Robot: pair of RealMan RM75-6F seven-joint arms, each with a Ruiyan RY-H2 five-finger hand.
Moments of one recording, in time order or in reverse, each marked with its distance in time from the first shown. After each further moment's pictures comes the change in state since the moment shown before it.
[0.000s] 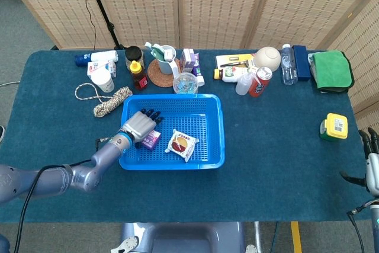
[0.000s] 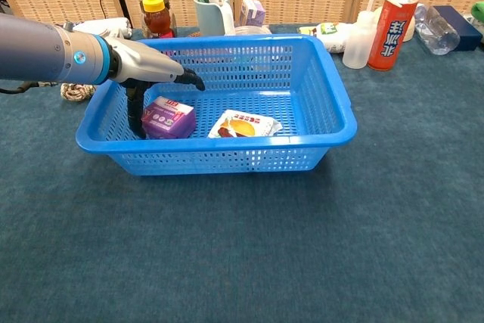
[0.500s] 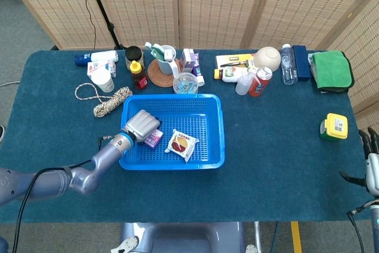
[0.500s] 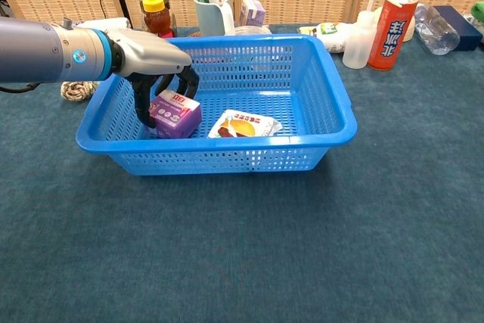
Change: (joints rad) left arm 0.055 -0.012 -0.032 0.007 0.171 0.076 -0.048; right arm -0.002 0.001 0.000 -0.002 -0.004 0.005 0.001
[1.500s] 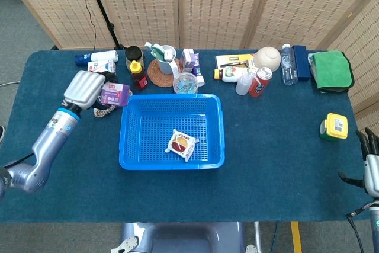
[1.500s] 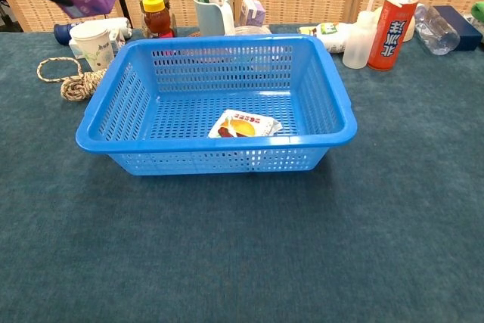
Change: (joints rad) left arm 0.275 0.357 -0.190 -0.118 0.195 0.186 -0.403; right arm -0.005 0.005 -0.010 -0.019 -0.029 0.013 0.002
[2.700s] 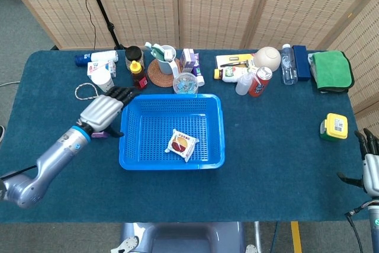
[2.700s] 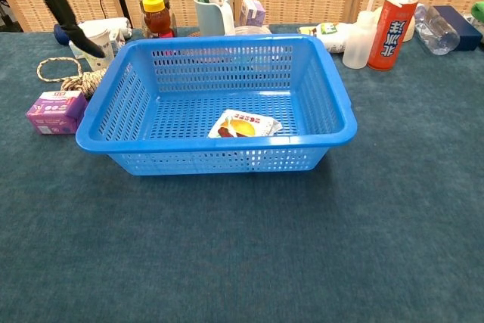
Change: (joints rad) left arm -0.014 0.057 -0.032 -0.217 0.048 -0.189 0.039; right arm 0.008 -0.003 0.002 0.010 0.022 -0.024 0.005
